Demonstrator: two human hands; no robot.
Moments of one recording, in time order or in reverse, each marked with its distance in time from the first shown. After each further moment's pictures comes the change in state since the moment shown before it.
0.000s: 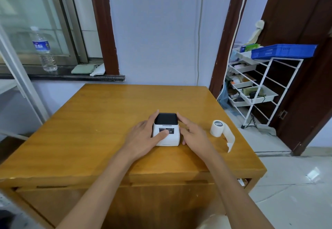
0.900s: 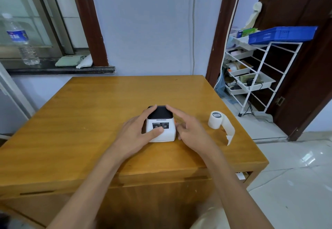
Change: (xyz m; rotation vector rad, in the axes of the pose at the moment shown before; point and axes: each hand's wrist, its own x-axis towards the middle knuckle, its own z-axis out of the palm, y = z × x) left_hand -0.003 0.002 -0.006 -0.187 -0.022 0.073; right_hand 0.005 0.012 0.001 0.122 -0.064 -0.070
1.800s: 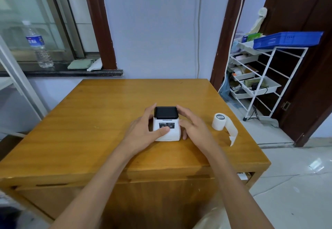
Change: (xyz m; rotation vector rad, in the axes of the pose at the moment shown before) left_hand 0.002 0.000 0.003 -0.086 0.040 -0.102; right_hand -0.004 -0.011 -0.002 0.013 0.071 0.020
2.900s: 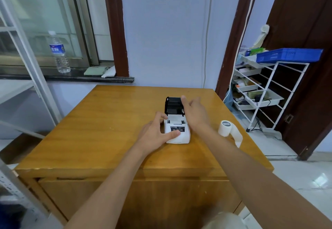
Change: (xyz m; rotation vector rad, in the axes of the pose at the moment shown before) left_hand -0.009 0.011 -0.006 -0.008 0.020 -0.025; right_hand 0.054 -0.058 0.016 -0.353 0.225 0.174
